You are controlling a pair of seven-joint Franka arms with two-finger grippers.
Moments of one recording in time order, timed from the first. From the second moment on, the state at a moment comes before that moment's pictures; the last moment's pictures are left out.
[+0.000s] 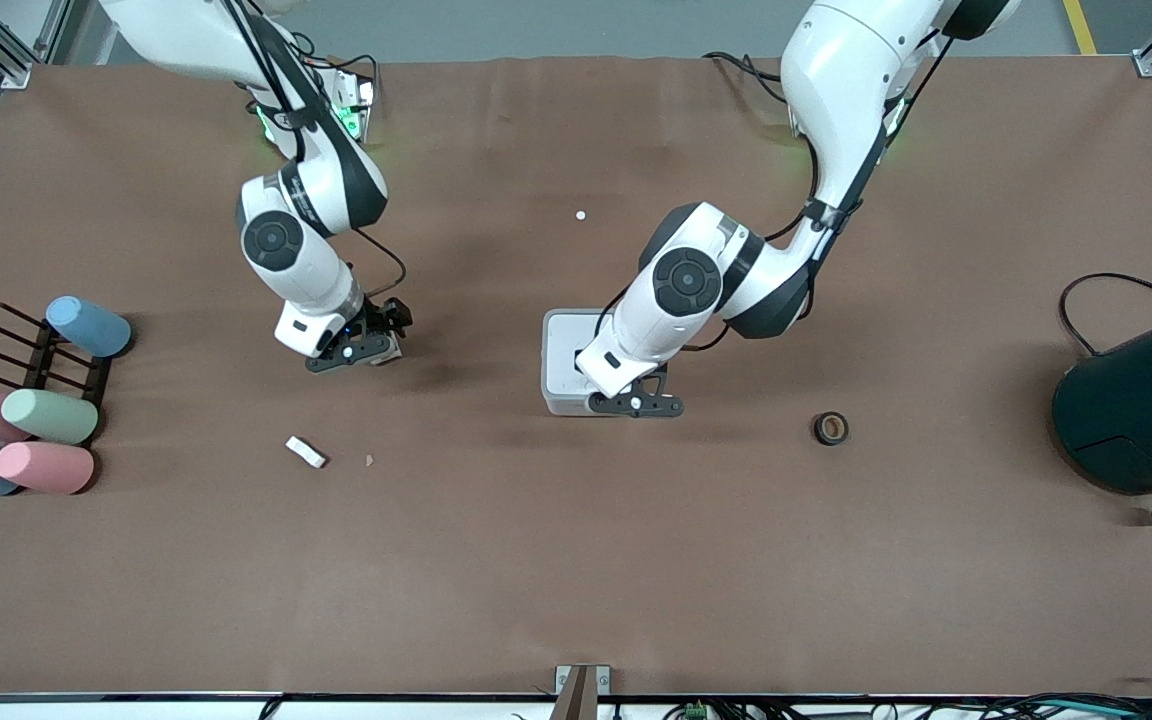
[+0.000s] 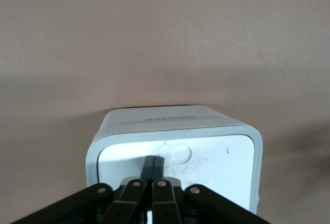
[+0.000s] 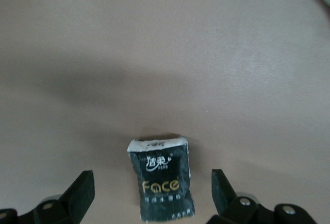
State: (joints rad) left arm -0.56 0.65 -0.14 -1.52 -0.14 2.27 -0.57; right arm 0.31 0.28 0.06 -2.35 0.02 2.60 0.05
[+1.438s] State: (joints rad) left arm -0.12 0.65 -0.11 -1.69 0.07 2.23 -0.06; right arm 0.37 0.36 0.06 -1.75 0.18 2.15 0.45
